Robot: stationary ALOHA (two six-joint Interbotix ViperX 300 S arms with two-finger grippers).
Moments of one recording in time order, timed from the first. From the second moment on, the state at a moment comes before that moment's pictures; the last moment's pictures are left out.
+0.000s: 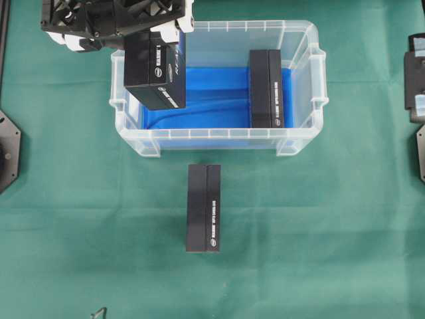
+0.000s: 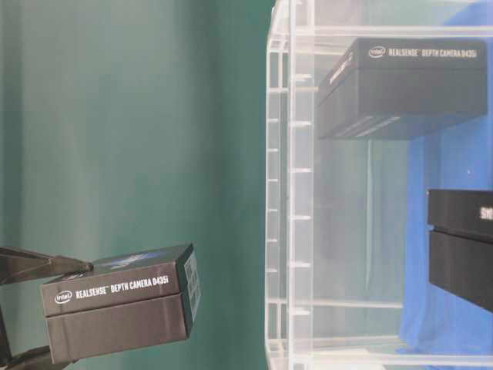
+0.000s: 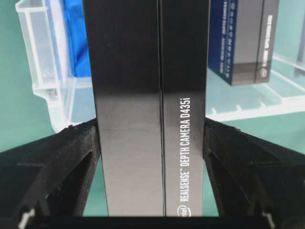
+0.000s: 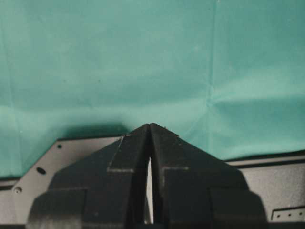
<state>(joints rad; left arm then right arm) 0.18 -0.05 -0.25 0.10 1.54 -1.38 0.00 -0.71 0.61 -0.16 1.42 0.15</state>
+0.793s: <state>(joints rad) 0.04 -0.06 -0.19 0.11 1.54 -1.51 0.00 -0.71 0.61 -0.16 1.42 0.15</state>
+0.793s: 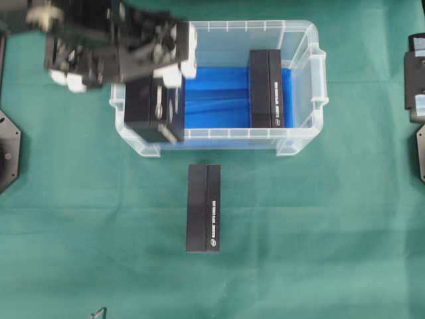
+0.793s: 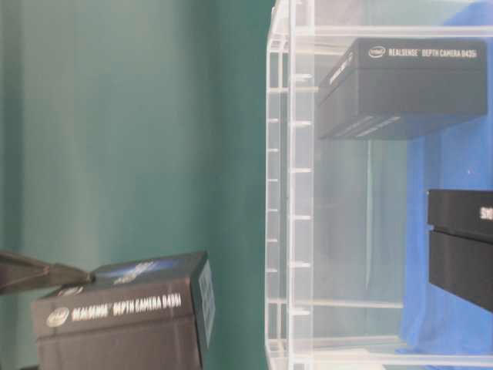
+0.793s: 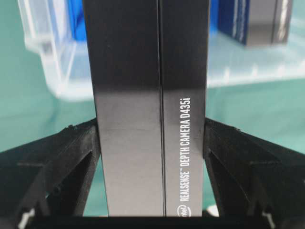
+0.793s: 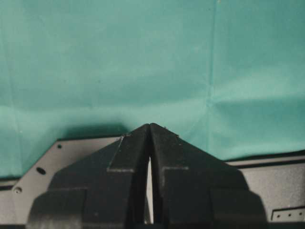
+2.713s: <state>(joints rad) -0.37 0.00 0.00 0.19 1.50 -1.97 0.00 -0.71 0.61 -0.16 1.42 0.15</state>
